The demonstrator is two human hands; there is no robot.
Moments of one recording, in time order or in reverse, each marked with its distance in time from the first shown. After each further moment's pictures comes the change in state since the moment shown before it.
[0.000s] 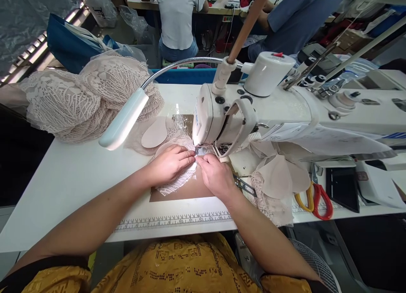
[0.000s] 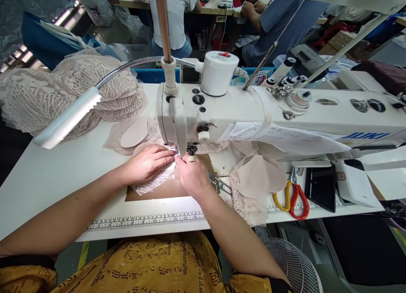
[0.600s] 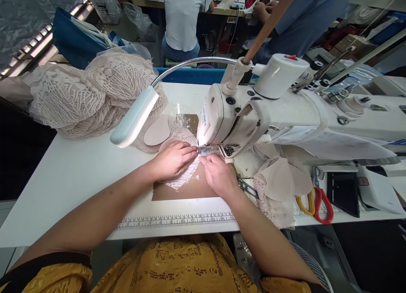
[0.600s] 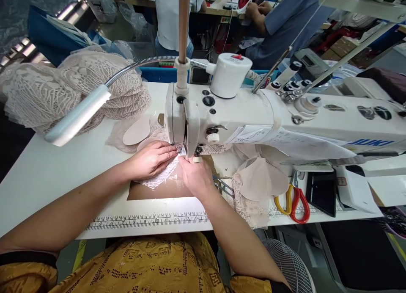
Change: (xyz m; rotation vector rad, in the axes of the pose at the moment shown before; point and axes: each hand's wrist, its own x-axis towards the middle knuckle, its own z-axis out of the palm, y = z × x) left_hand 0.004 -0.004 -0.002 0.011 0.060 -0.026; right_hand 0.000 0.003 0.004 0.054 0.013 0.017
